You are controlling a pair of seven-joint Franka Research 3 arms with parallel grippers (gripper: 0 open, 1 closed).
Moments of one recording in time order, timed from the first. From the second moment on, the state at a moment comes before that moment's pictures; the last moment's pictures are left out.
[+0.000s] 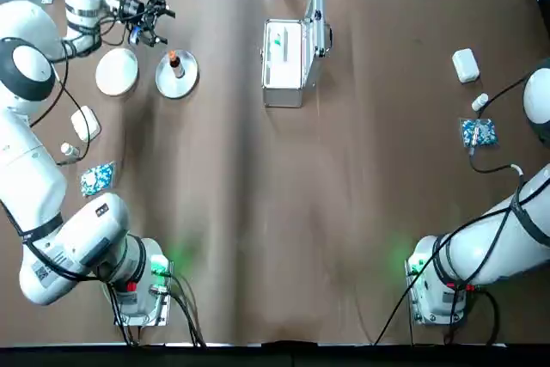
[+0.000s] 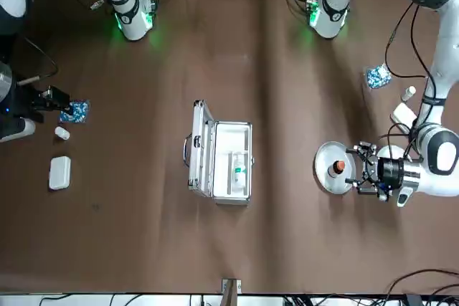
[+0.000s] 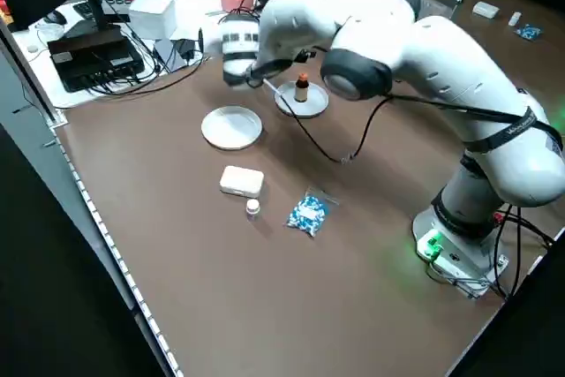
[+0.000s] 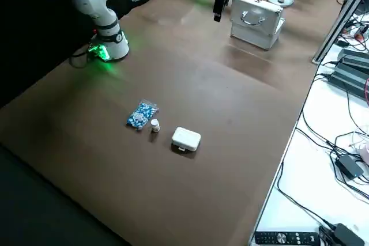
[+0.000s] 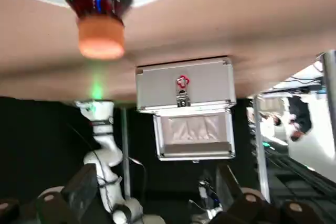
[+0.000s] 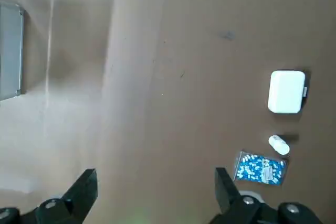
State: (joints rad) left arm 0.64 0.94 -0.61 -1.36 -0.67 1.59 -0.90; right arm 0.25 0.19 -0.28 -1.41 0.10 1.49 -0.20
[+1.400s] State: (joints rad) left arm 0.10 0.56 -0.61 -1.35 -0.07 1.80 -0.90; right arm 0.21 0.11 -0.29 -1.40 0.05 1.50 -0.20
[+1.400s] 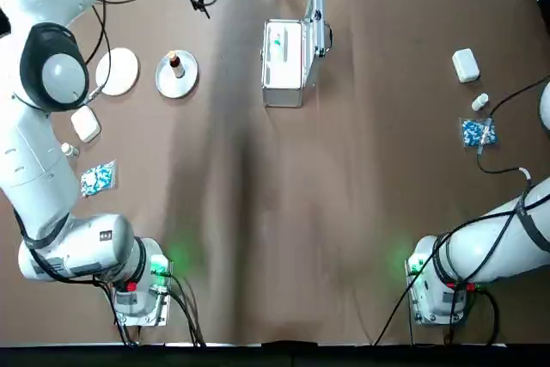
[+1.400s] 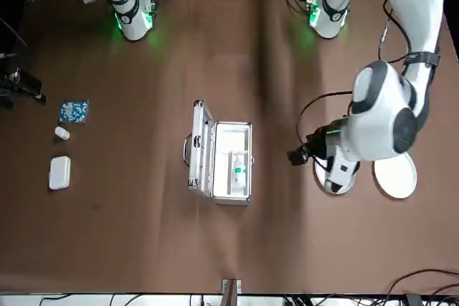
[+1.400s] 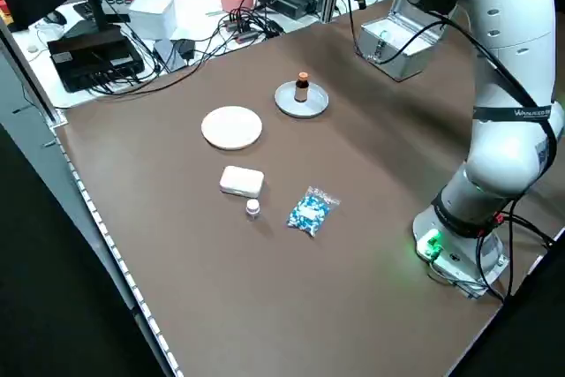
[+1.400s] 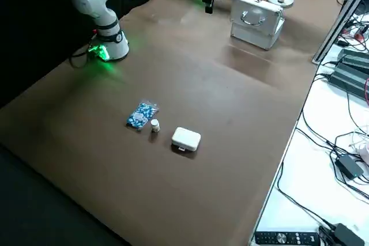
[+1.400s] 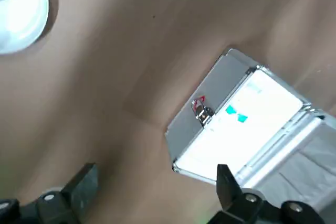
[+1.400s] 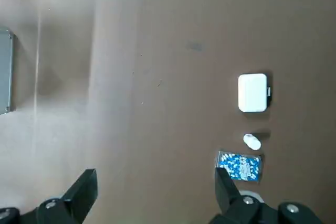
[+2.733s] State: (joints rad) left arm -0.19 0.69 -0.60 -1.36 0.23 2.02 -0.74; right arm 0.20 0.11 -0.29 -1.41 0.06 1.49 -0.20
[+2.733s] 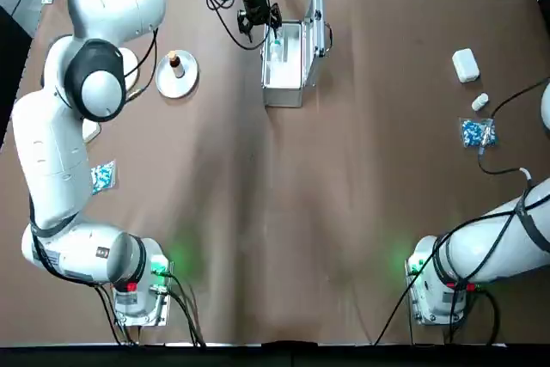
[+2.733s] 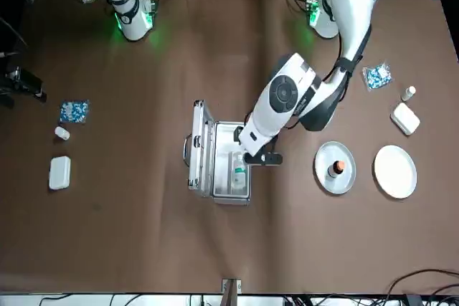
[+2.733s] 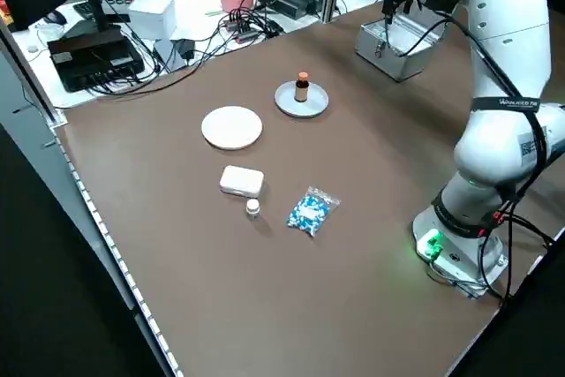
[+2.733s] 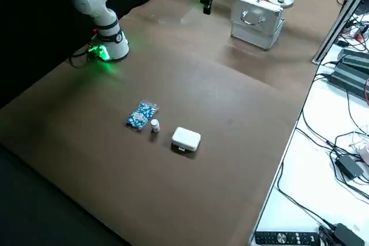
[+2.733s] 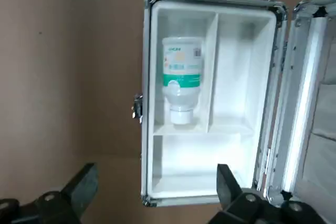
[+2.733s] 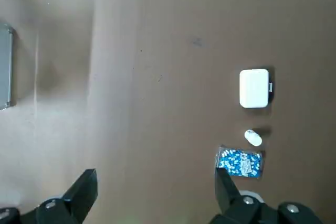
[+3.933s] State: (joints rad) left arm -0.42 0.75 -0.35 -1.36 0.25 2.22 -0.74; right arm 0.20 0.11 -0.29 -1.41 0.06 1.49 -0.21
